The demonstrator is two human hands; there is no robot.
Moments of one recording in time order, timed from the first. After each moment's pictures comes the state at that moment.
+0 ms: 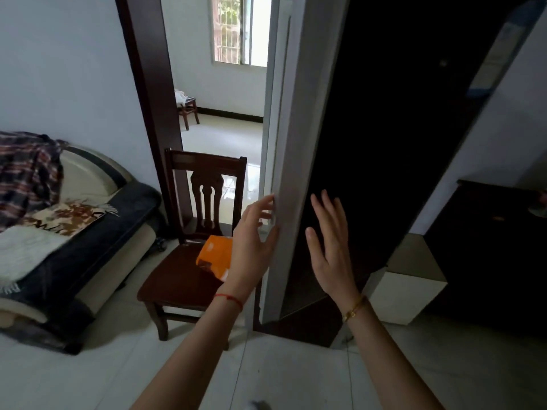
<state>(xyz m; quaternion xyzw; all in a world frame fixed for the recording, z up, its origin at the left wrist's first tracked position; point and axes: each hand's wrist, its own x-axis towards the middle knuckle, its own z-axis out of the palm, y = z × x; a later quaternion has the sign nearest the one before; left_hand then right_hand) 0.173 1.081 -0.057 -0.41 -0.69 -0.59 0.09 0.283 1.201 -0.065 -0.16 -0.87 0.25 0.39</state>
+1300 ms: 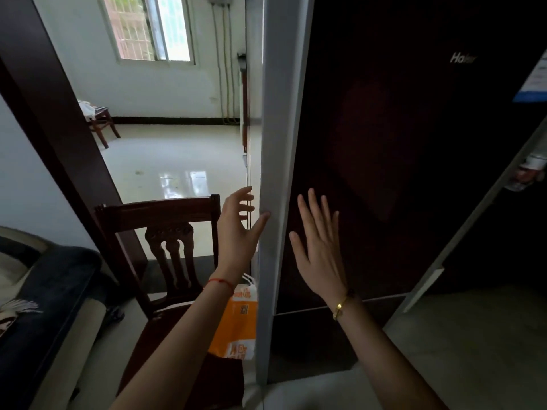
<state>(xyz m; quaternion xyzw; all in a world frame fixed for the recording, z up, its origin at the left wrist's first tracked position) -0.145 1.237 -0.057 -0.45 -0.66 -0.60 0.00 0.010 1.299 -0.069 -0.33 -0.88 0.08 0.35</state>
